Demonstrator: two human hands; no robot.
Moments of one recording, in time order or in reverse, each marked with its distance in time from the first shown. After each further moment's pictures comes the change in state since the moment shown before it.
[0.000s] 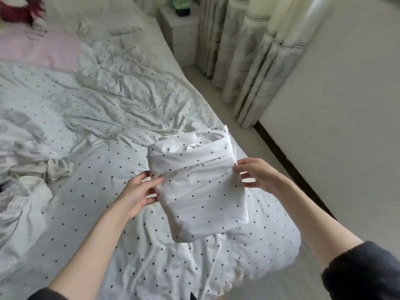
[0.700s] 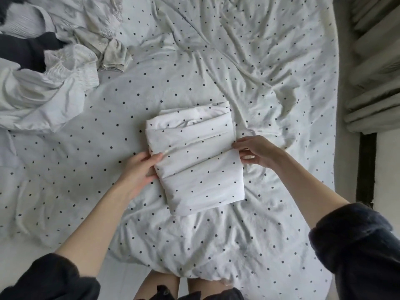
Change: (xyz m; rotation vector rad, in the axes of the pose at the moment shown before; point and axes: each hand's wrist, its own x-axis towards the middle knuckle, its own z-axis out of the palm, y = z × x) left_hand 0.047 -0.132 -0.060 -0.365 0.633 -0.143; right_hand 0.210 0.001 0.135 -0.401 -0.496 0.170
